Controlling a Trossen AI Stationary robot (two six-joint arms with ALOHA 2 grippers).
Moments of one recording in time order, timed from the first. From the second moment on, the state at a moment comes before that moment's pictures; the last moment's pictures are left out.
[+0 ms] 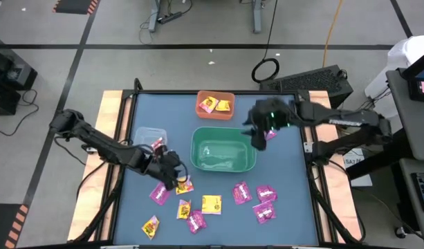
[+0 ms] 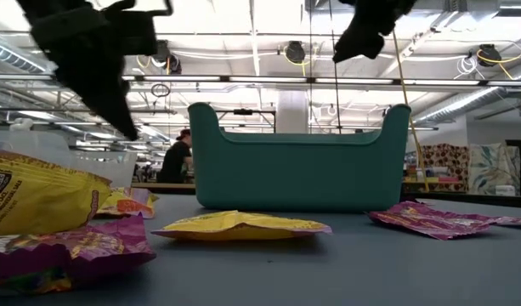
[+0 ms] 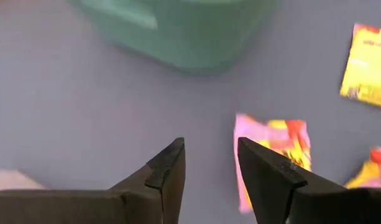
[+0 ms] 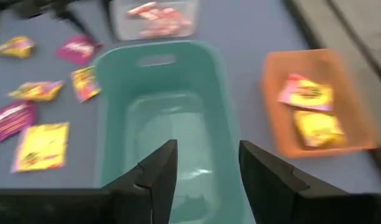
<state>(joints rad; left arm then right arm) -0.41 1.34 0.78 -0.53 -0.36 -0.68 -0.15 1.22 1.15 -0.66 -0.03 0.05</state>
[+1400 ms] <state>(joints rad) -0.50 1.56 0.90 -0.57 -0.25 -0.90 0.28 1.13 0.66 -0.03 0.16 0.08</state>
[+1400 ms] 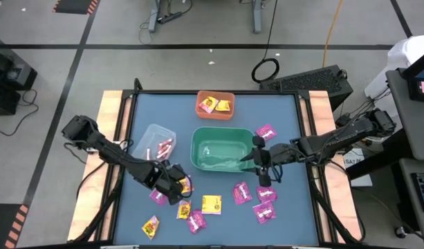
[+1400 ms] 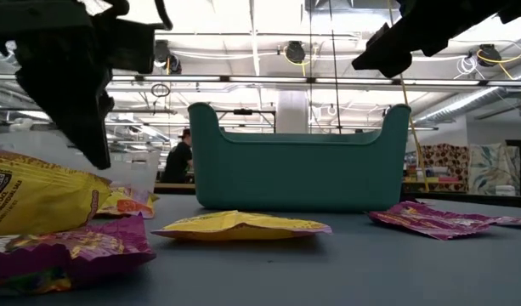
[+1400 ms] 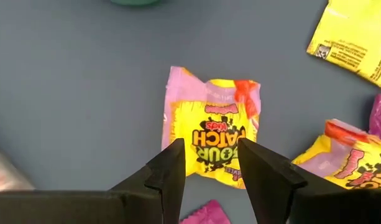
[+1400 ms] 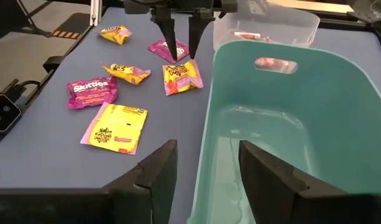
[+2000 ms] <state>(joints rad) -0.59 1.57 1.01 -0.71 -0.24 -0.94 0.28 1.13 0.66 -0.04 0.15 0.07</state>
